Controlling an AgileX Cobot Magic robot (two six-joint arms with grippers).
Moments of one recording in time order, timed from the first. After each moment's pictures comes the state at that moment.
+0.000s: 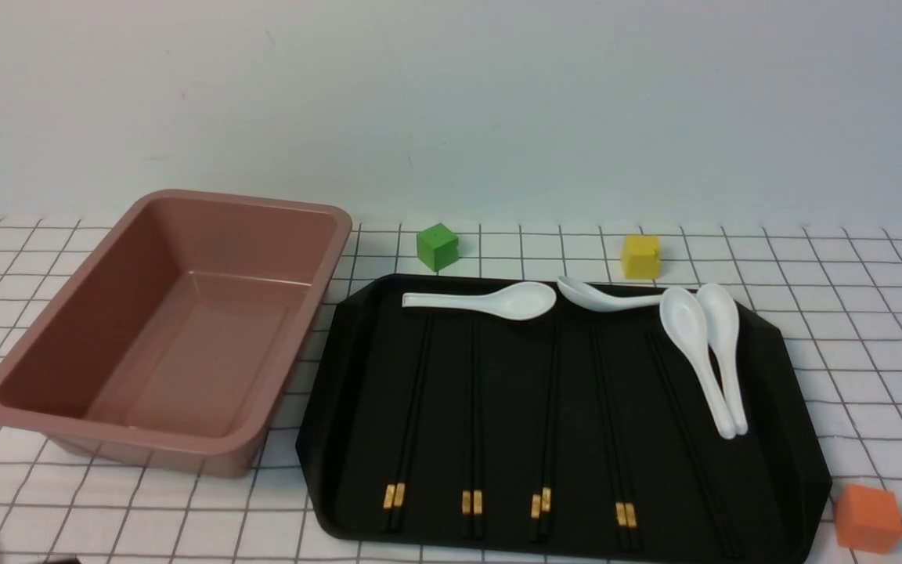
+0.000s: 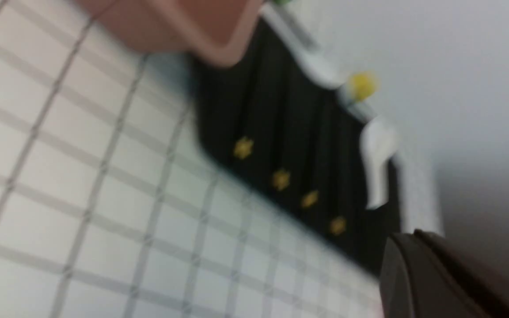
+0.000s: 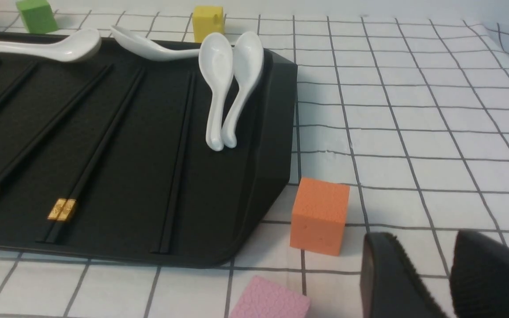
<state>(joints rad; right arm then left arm) 0.04 -0.01 0.02 -0.09 0.36 0.14 -0.10 0.41 -0.42 -0.49 0.76 -0.55</state>
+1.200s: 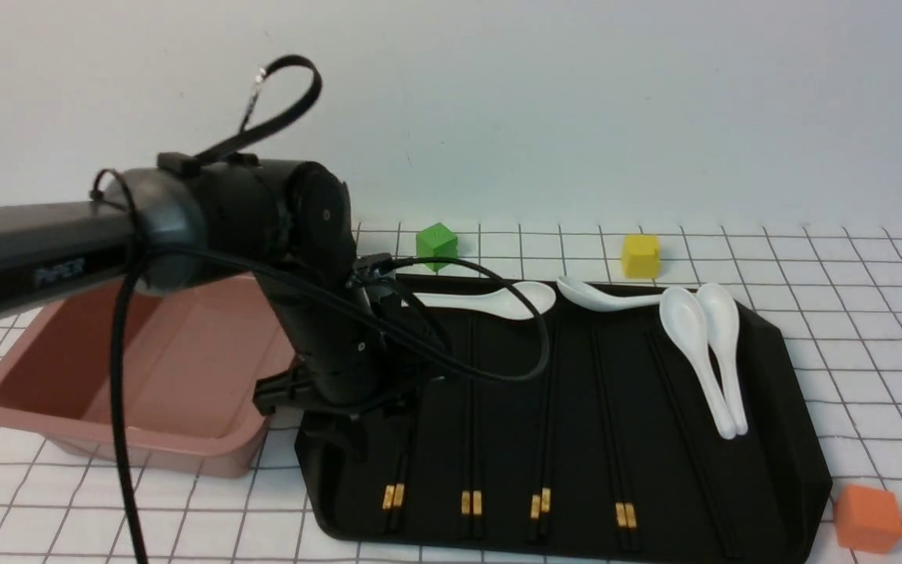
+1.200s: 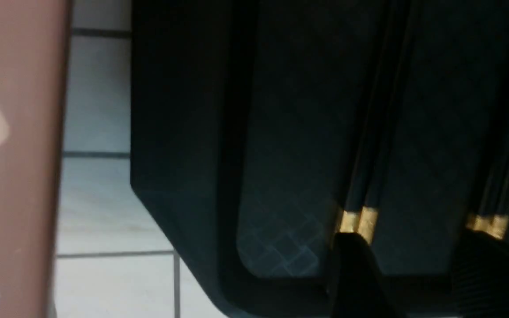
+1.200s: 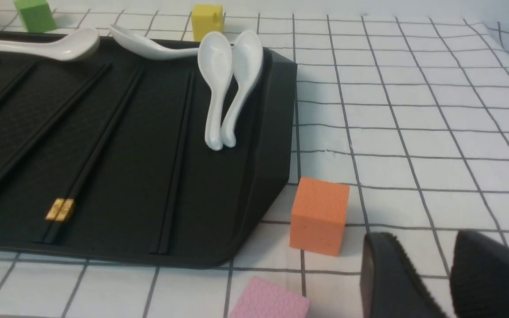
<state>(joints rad) 0.04 -0.01 0.02 -0.09 0.36 0.14 -0.46 1.95 -1.42 -0.21 0.94 -0.44</state>
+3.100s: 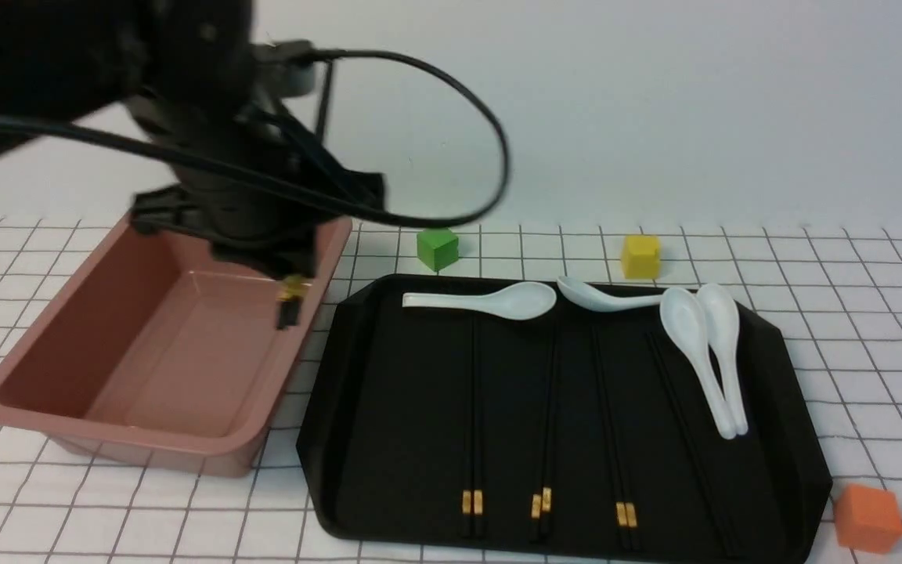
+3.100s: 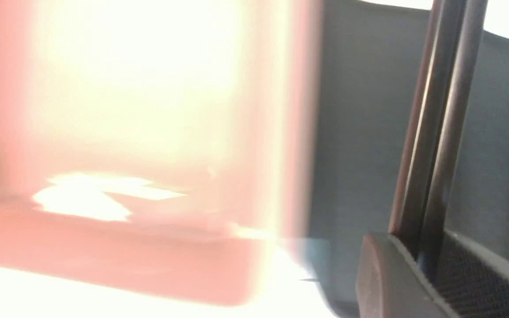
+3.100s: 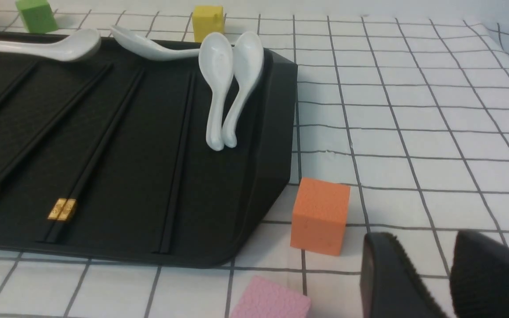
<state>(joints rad) 0.04 -0.01 0.02 -0.10 0.36 0.14 -0.39 1.65 -1.56 0.12 1.10 -0.52</state>
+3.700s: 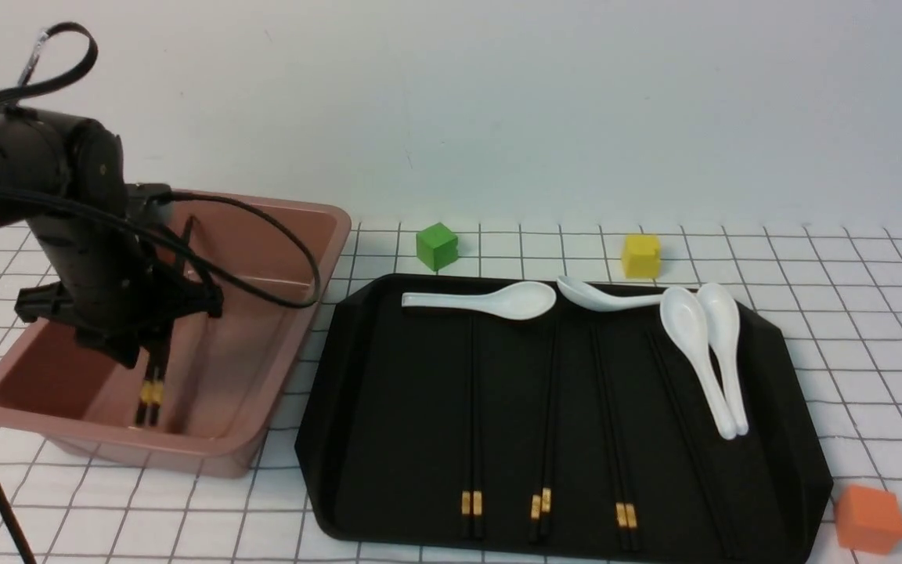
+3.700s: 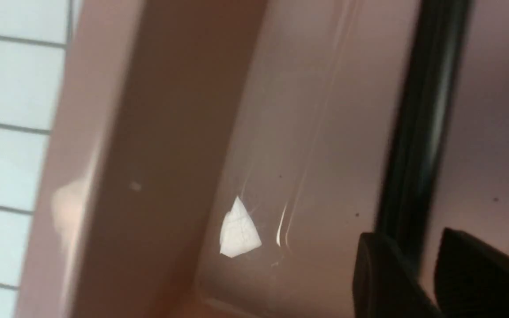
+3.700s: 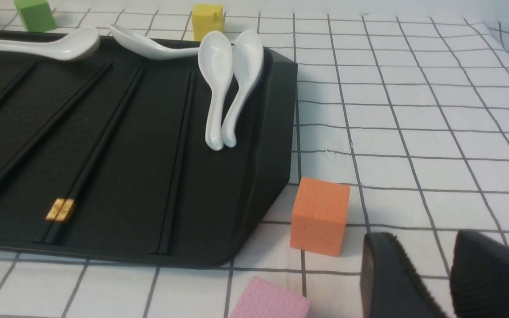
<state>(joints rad) 0.04 -0.01 0.02 -0.10 0.36 0.14 -0.08 1.93 -1.43 0.13 0.86 -0.28</state>
